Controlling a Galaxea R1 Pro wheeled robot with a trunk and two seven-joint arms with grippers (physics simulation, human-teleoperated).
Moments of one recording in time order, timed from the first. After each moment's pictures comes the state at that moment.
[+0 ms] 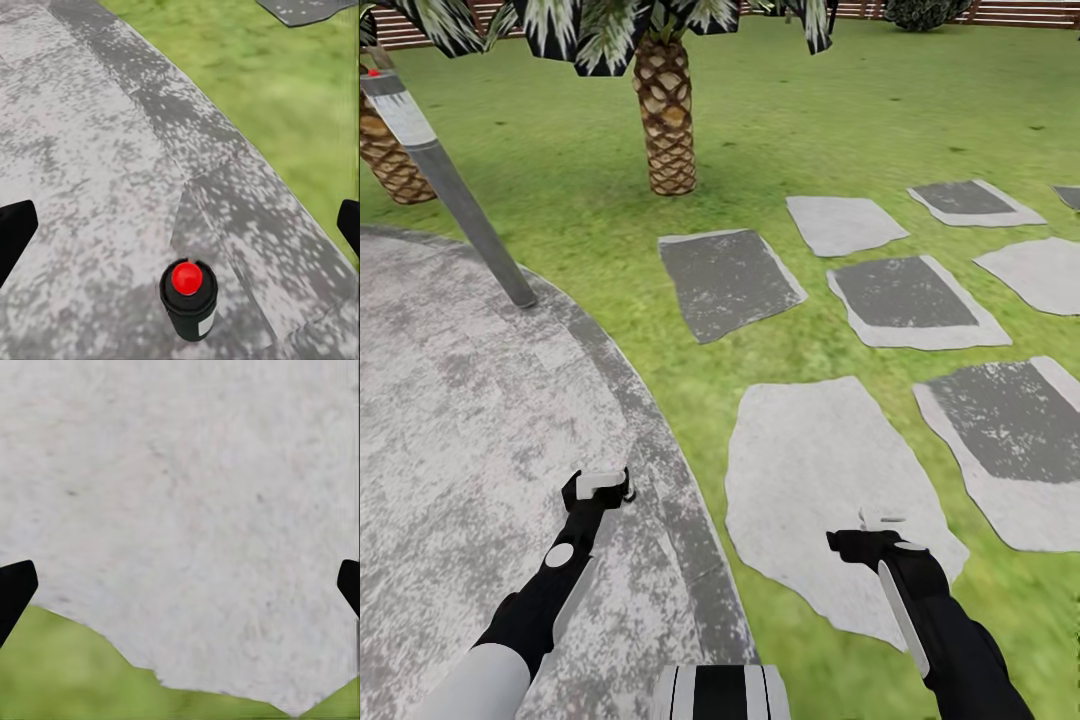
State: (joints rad) left arm -0.58 0.03 -0.09 -0.77 0.08 -0.25 0.13; right arm -0.38 -0.04 -0.01 -1.29 -0.02 0.74 -0.02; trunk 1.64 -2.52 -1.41
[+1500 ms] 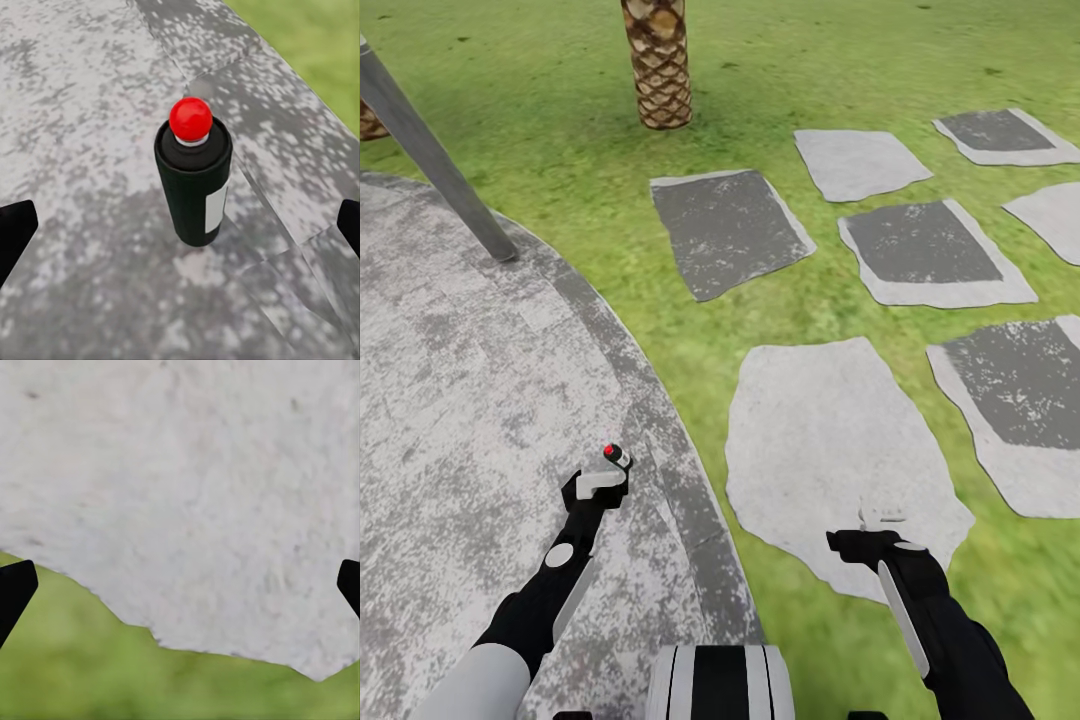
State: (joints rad) left arm -0.58 0.03 -0.09 -0.77 0.08 -0.25 0.13; right arm -0.38 -0.04 -0.01 -1.29 -0.02 0.74 -0.02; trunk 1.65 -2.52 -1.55
